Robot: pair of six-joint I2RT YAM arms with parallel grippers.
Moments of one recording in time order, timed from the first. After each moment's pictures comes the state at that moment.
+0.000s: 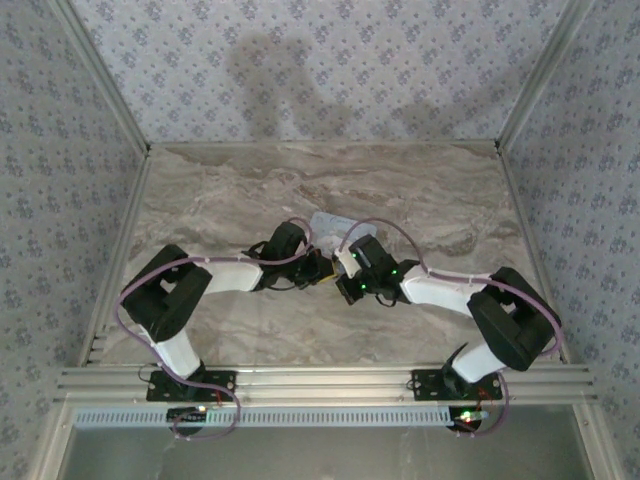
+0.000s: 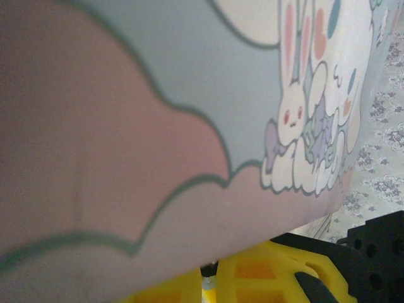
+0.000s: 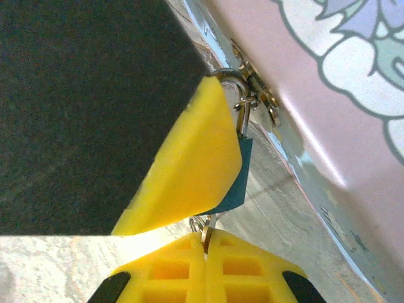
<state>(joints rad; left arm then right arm) -0.73 1.72 0.79 0.19 0.48 -1.08 0.74 1.50 0.68 -0.10 -0.21 0.11</state>
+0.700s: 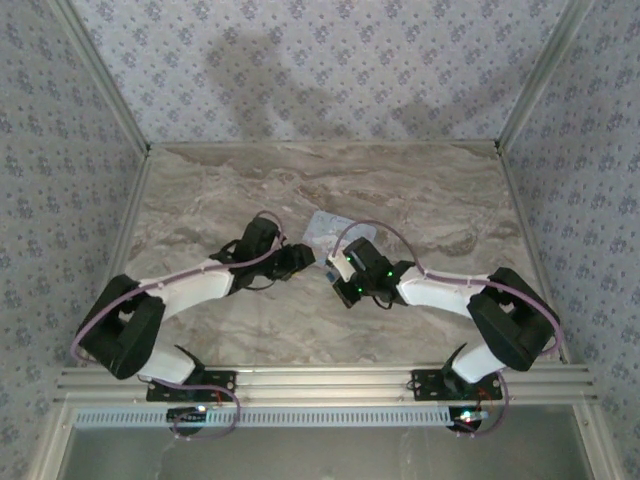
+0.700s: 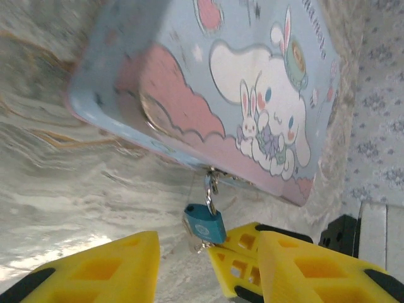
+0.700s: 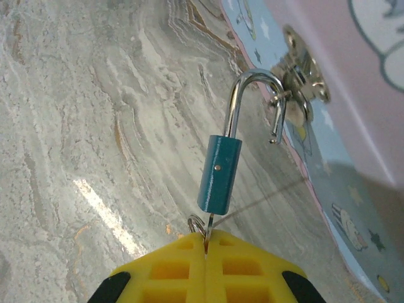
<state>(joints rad) -0.63 1.42 0.71 -0.01 0.36 -1.02 0.80 1.50 0.71 -0.15 -0.12 0.03</state>
